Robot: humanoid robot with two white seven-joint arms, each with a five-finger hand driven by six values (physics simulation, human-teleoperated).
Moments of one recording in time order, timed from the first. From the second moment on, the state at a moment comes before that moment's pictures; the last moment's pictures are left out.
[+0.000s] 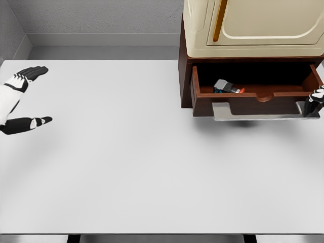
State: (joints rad) left arm 0.04 0.45 0.28 -1.72 -0.29 -0.61 -0.34; right arm 0.11 -1.19 0.07 -1.63 0.35 -0.61 -0.18
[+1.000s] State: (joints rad) left arm 0.04 0.44 0.28 -1.72 -0.29 -0.61 -0.35; right arm -0.06 -1.10 0.17 -1.61 0.36 -0.61 -0.11
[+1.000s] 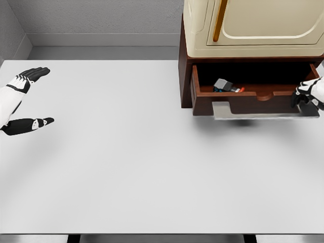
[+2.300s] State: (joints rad) left arm 0.04 0.43 0.28 -1.73 -0.29 -0.61 -0.35; right arm -0.19 -1.02 0.33 -1.49 0.40 -0.61 -0.09
